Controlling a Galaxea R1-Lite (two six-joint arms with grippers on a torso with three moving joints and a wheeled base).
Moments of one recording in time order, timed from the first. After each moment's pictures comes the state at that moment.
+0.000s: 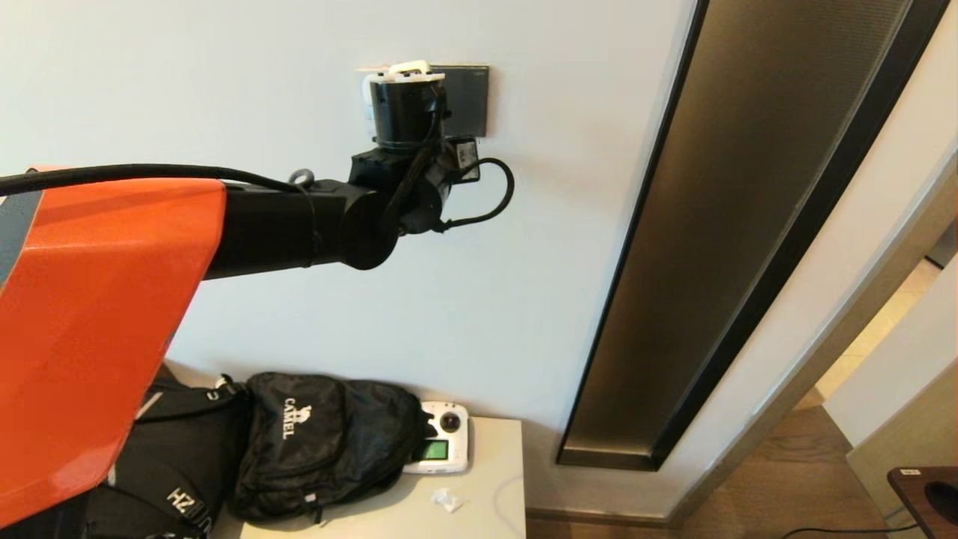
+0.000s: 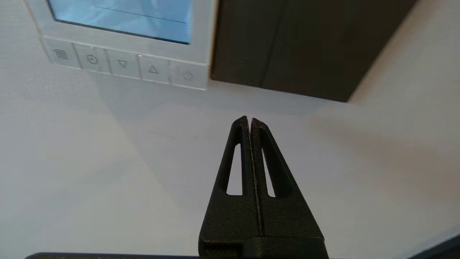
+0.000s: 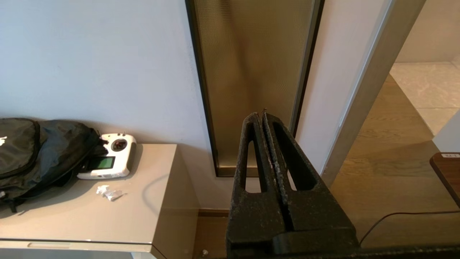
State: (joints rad) left arm -0.65 2.20 -1.92 -0.36 0.52 -0.14; right arm 0.00 0.00 0.00 -0.01 0.01 -0.03
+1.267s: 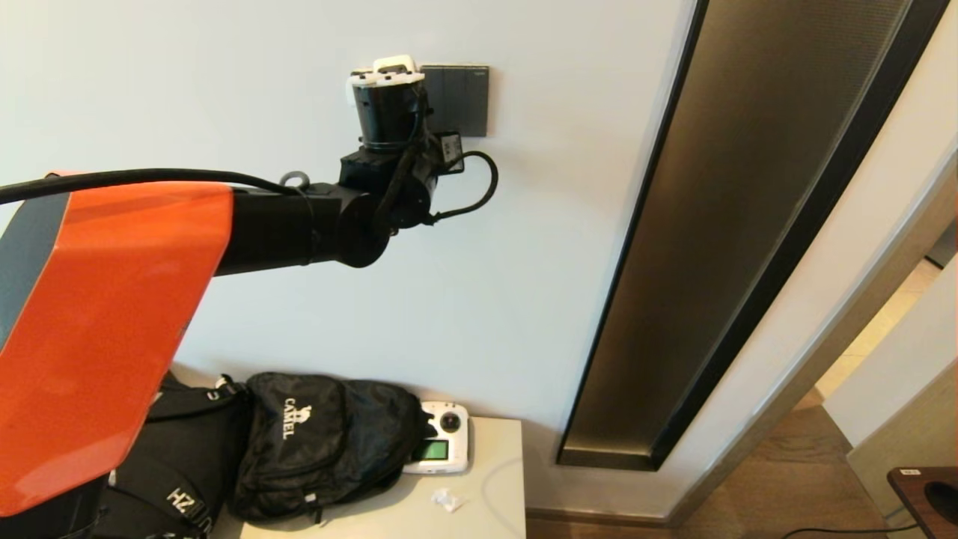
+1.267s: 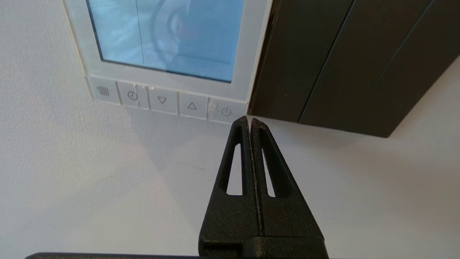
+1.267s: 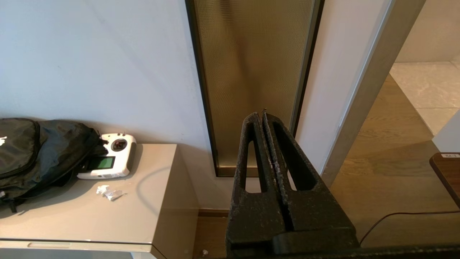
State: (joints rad) left arm -0.60 2.23 -1.93 -0.45 0.53 -0.09; right arm 0.00 0.00 0.00 -0.01 0.01 -0.03
